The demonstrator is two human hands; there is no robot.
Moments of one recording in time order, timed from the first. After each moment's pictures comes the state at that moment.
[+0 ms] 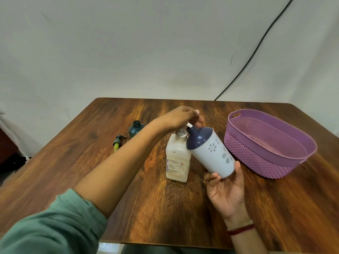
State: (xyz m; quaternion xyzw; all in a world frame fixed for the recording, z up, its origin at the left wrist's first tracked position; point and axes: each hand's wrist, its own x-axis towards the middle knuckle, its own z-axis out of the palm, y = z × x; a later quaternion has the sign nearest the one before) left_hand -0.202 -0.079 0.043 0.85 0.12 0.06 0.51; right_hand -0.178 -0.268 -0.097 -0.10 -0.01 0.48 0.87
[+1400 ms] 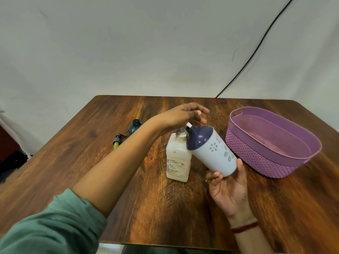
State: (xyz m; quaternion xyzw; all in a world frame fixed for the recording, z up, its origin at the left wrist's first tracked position) left_hand -0.201 -0.073 0.043 0.83 0.07 0.04 0.55; right_hand -0.172 -0.268 -0.094 -0.13 -0.02 0.49 0.86
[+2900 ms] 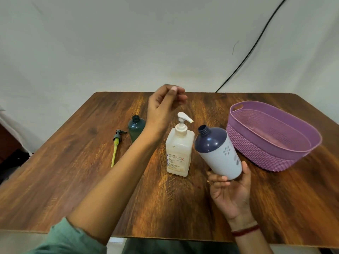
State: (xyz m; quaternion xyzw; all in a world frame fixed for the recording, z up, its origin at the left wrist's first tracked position) left_hand -0.233 -0.087 0.032 0.62 0.06 0.42 0.66; right_hand -0.171 -0.279 -0.123 -0.01 -0.08 0.57 0.82
